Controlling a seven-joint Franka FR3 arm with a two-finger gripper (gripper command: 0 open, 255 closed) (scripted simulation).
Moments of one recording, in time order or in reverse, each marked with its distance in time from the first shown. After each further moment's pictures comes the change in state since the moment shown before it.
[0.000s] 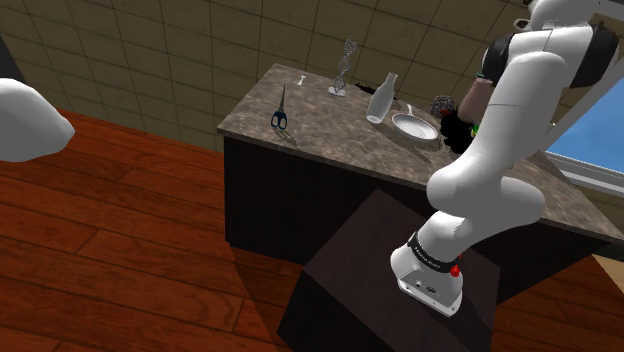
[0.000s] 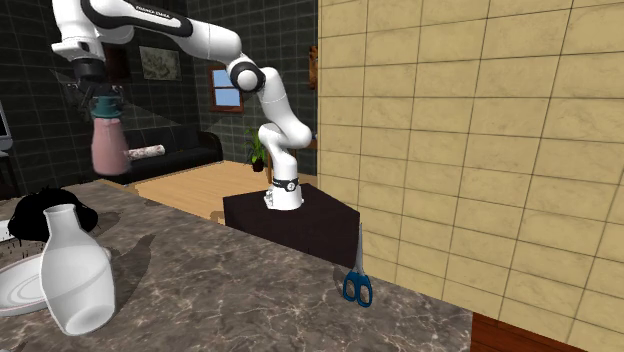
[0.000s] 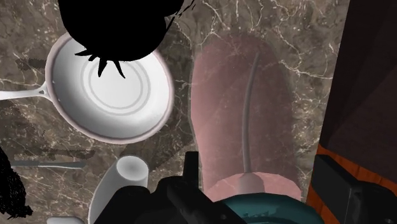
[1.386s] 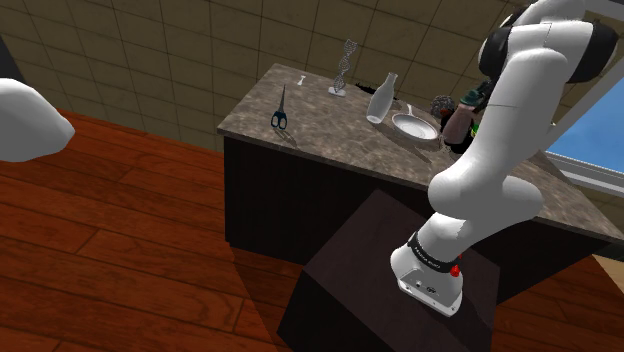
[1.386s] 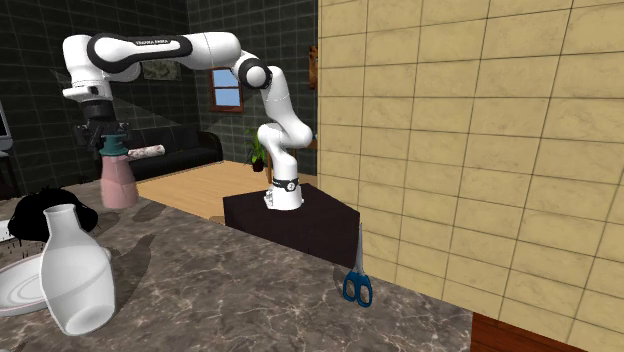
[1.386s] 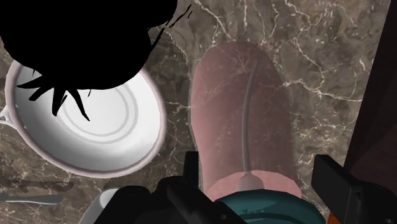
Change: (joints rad) arm 0.114 -0.046 -0.009 -0.365 -0.030 0.302 -0.072
